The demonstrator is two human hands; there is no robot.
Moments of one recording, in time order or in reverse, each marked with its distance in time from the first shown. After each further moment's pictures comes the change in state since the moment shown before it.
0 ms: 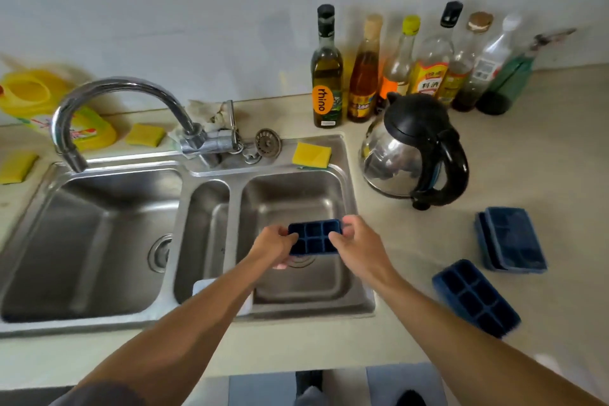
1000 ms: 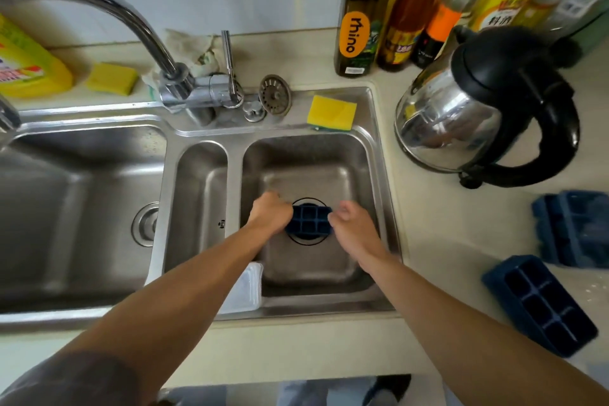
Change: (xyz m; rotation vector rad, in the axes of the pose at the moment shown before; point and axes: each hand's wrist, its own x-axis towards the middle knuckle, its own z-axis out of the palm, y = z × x) left_hand 0.091 -0.030 -0.014 0.228 0.066 0.037; right_hand 0.068 0.038 0.080 0.052 -0.071 0.187
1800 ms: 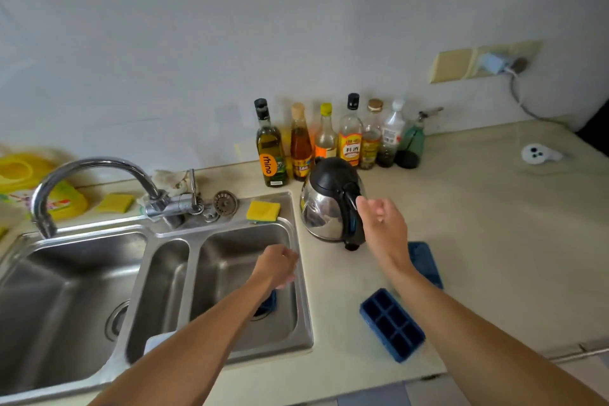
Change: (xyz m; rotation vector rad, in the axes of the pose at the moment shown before) left_hand -0.171 0.158 0.045 -0.233 -0.025 0.191; right_hand -0.127 -0.053 -0.249 0.310 0.570 -0.399
